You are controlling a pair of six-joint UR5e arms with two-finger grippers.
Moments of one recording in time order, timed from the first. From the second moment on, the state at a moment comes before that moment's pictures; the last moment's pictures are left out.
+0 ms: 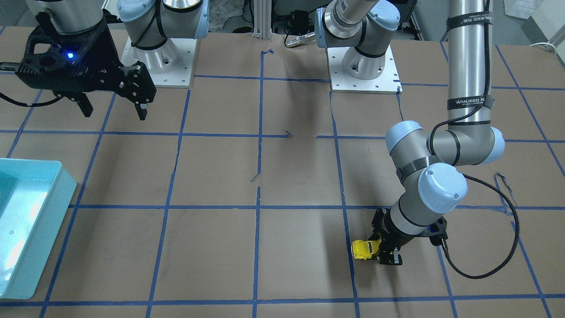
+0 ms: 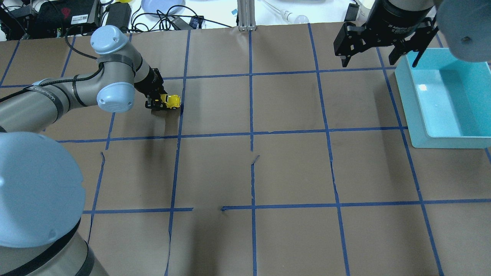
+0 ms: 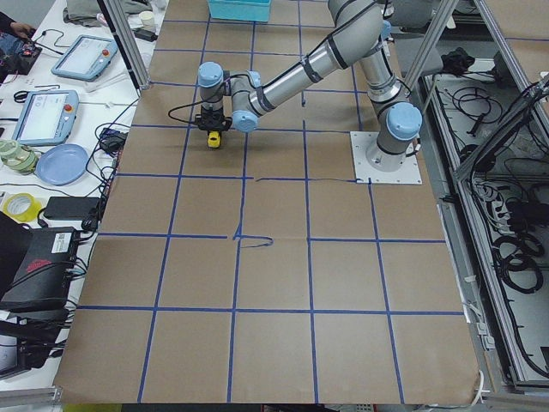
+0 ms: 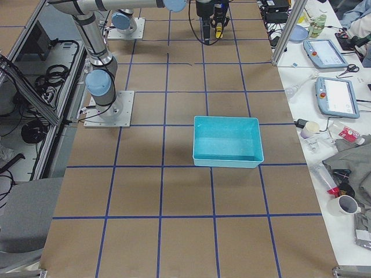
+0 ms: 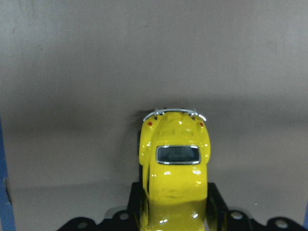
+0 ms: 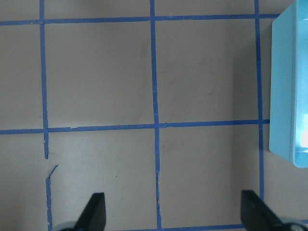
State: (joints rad) left arm -1.46 -2.12 -1.66 -0.82 1.45 -1.47; right arm 1.59 -1.57 1.51 -1.65 -1.61 0.04
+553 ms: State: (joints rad) left arm -1.54 -2.12 -1.65 -0.83 1.23 -1.52; right arm 1.59 -1.57 1.51 -1.65 -1.61 0.04
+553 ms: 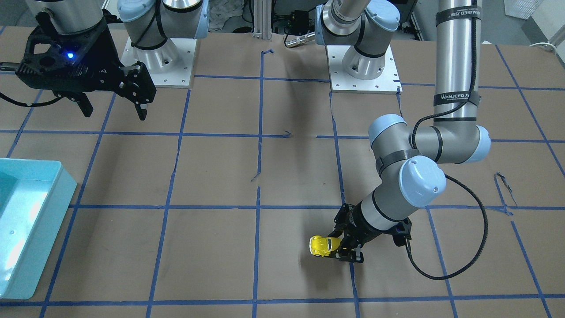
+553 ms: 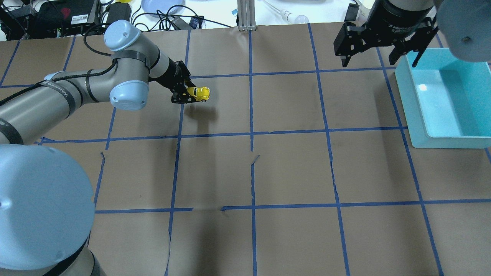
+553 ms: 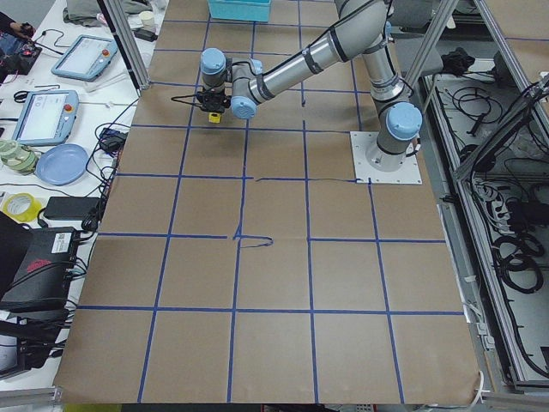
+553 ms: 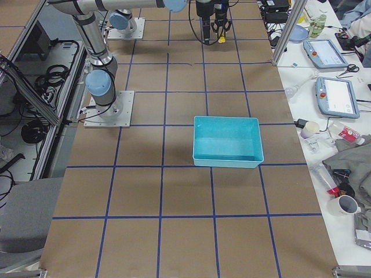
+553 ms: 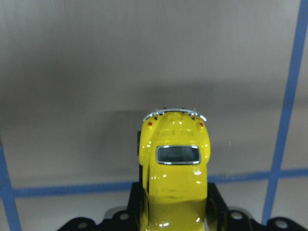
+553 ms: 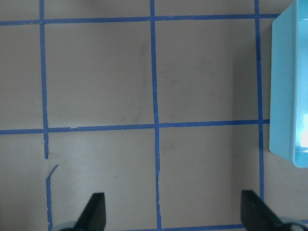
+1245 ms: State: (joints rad) left arm -1.54 -2.17 -1.63 -0.83 1.27 -1.40; right arm 1.59 -1.57 1.51 -1.65 -1.61 0.04
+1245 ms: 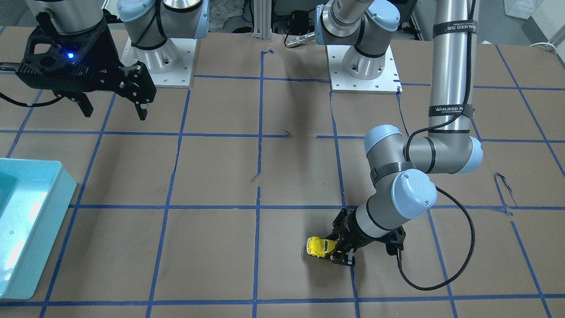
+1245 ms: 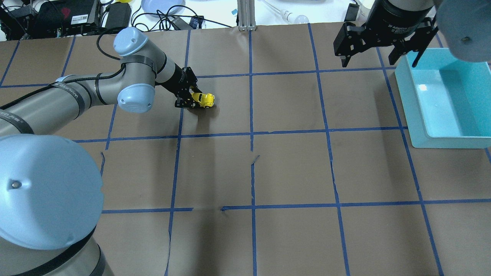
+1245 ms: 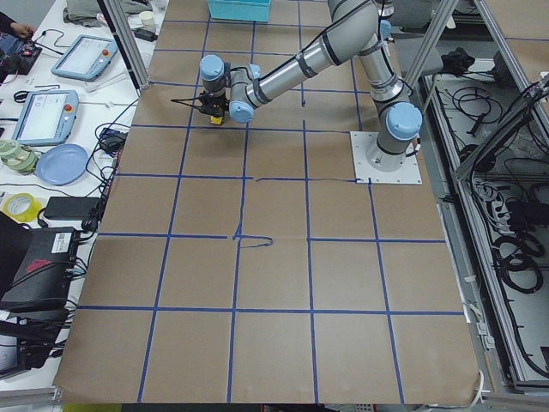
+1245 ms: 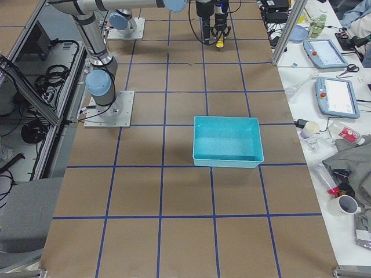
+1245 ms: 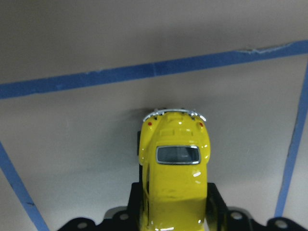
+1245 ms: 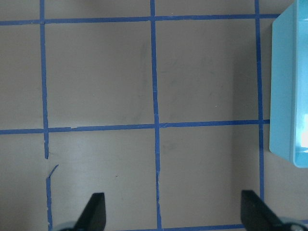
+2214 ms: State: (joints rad) left arm -1.48 -2.18 -1.61 -0.84 1.34 -1.45; right arm 1.58 -1.57 1.52 -1.65 -1.61 0.04
